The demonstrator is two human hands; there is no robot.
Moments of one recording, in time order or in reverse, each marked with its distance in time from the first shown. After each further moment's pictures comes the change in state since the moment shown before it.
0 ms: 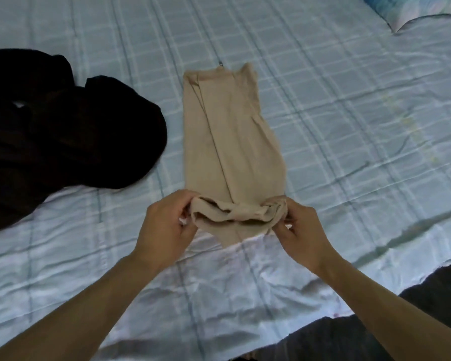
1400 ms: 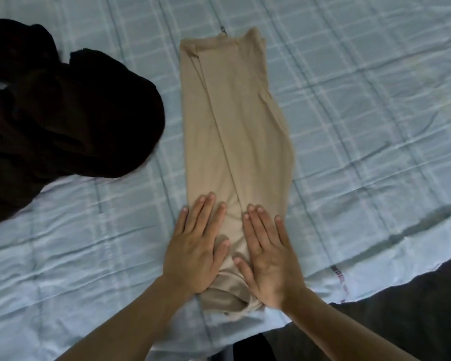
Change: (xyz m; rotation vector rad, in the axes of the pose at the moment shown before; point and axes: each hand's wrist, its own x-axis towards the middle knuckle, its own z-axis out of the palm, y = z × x) left_hand -0.055 -0.036 0.078 0.629 -0.366 0.014; right_hand -0.064 0.020 0.081 -0.726 -0.200 -0.140
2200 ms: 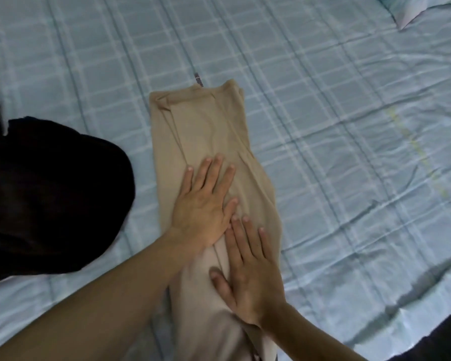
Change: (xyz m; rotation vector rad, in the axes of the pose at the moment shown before) left_hand 0.231 -0.028 -0.049 0.056 0.040 0.035; right_hand 0.123 0.027 -0.023 -0.010 0.050 0.104
